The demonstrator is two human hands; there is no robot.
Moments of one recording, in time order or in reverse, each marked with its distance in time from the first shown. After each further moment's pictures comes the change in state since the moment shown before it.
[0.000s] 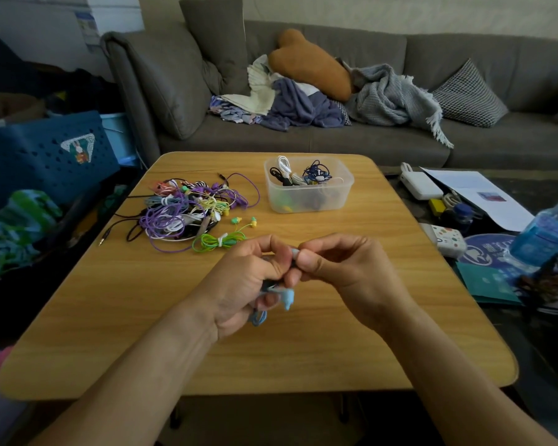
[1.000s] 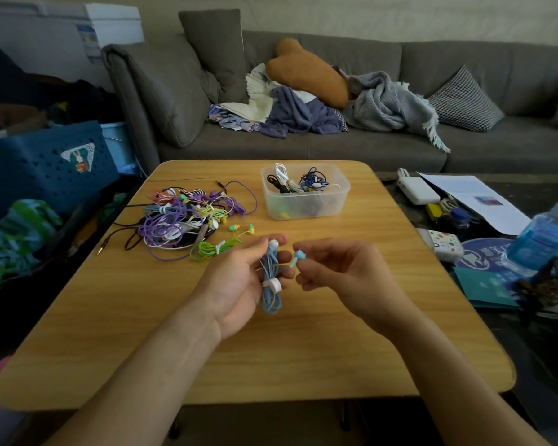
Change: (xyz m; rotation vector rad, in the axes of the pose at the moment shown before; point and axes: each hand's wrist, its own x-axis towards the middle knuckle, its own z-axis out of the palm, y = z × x) left_hand 0.014 -0.001 0.001 -0.282 0.173 -0.013; right_hand 0.001 0.000 -0.010 -0.189 0.013 0.032
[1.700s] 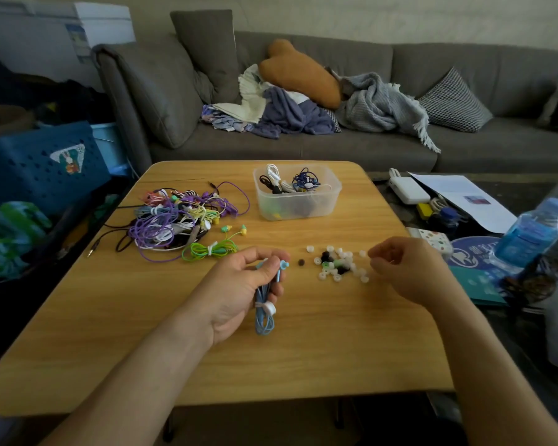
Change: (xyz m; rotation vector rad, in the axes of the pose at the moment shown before) left_hand -0.001 -0.010 -0.003 0.255 -0.001 -0.019; right_hand 0.003 0.003 -0.087 -0.863 0.274 0.285
